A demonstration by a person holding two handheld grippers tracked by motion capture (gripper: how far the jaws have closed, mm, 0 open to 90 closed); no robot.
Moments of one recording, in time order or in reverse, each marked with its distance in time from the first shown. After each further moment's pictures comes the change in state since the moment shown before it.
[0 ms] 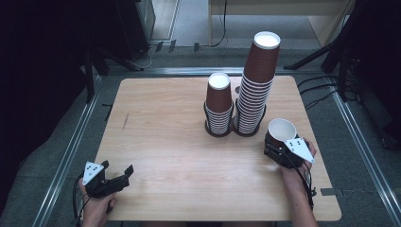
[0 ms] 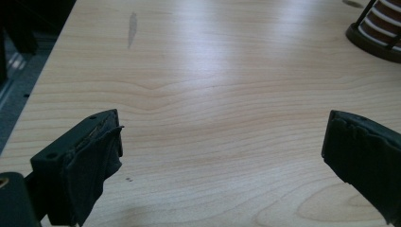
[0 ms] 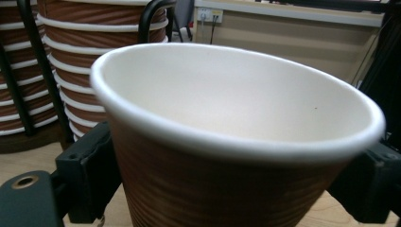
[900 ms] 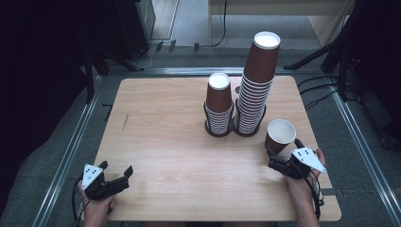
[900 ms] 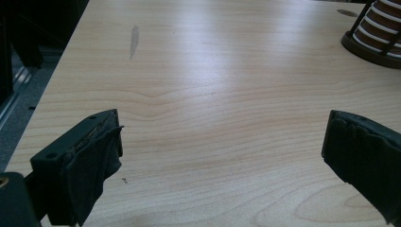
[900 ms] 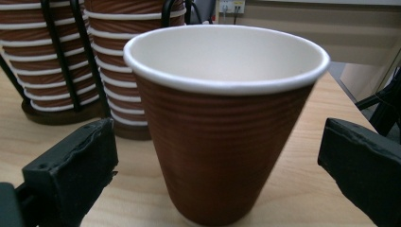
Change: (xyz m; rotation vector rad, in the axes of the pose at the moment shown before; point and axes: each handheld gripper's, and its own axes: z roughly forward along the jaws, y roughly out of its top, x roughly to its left) left arm -0.001 -0.004 -0.005 -0.045 -0.014 0.012; right arm -0.011 -0.008 -0.032 0.027 0.103 0.046
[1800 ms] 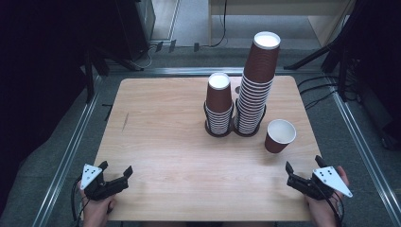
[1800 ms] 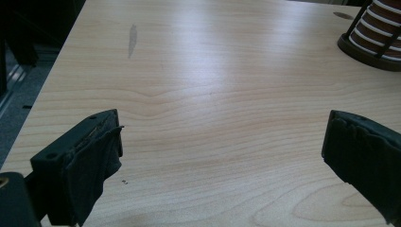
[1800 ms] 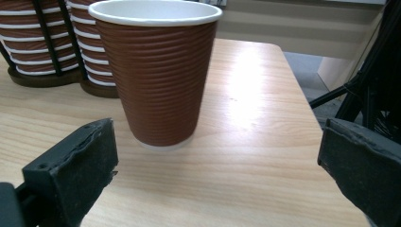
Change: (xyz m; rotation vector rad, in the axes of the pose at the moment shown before) left arm 0.002 0.000 0.000 -0.002 -0.013 -0.011; right arm -0.032 -0.017 -0.061 0.024 -0.058 -0.025
